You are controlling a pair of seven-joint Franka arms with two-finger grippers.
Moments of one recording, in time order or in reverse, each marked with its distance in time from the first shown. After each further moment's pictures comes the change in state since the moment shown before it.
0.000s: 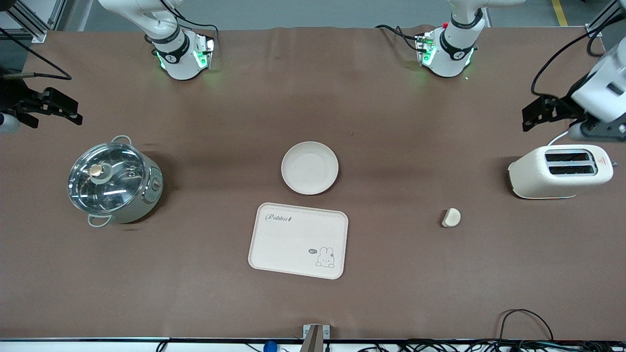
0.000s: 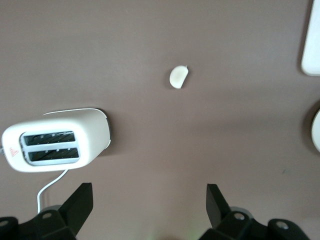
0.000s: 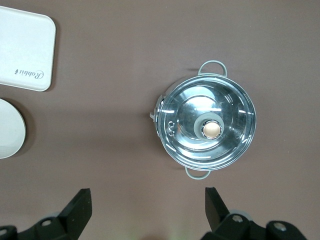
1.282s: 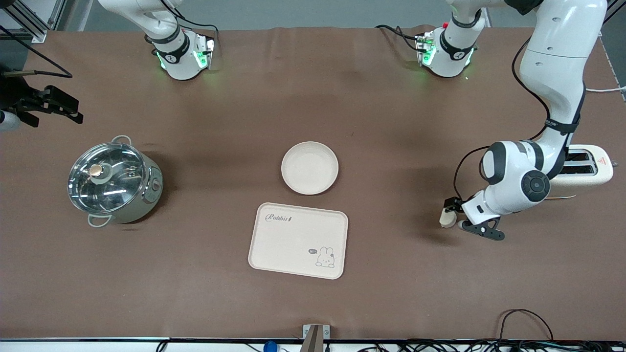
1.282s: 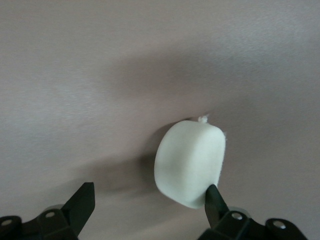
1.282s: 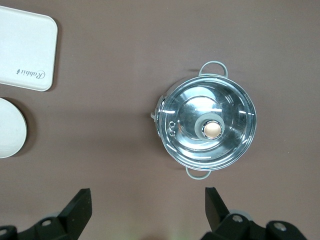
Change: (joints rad) left arm 0.083 0.536 -0.061 -0.318 -0.109 0.903 0.272; right arm 0.002 -0.005 -0.001 -0.001 0.000 0.000 0.000
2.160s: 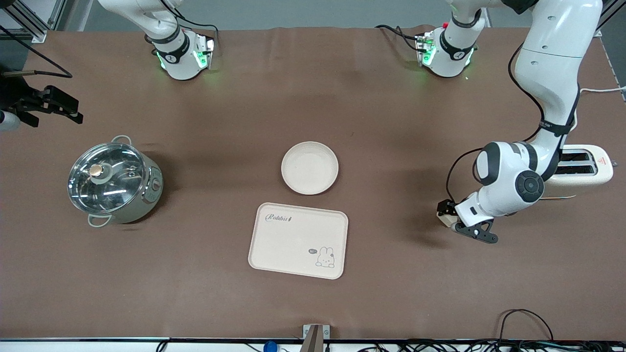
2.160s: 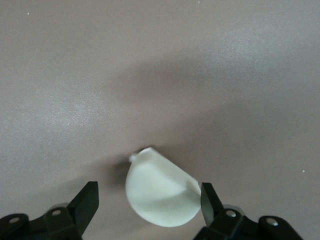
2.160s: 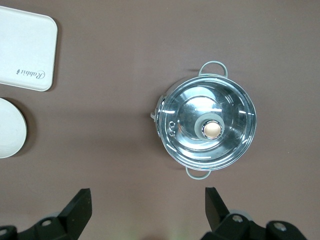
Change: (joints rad) left arm -0.017 0.001 -0.015 0.029 -0.008 0.006 -0.007; right arm 0.000 0.000 0.000 0.000 0.000 0.000 0.000
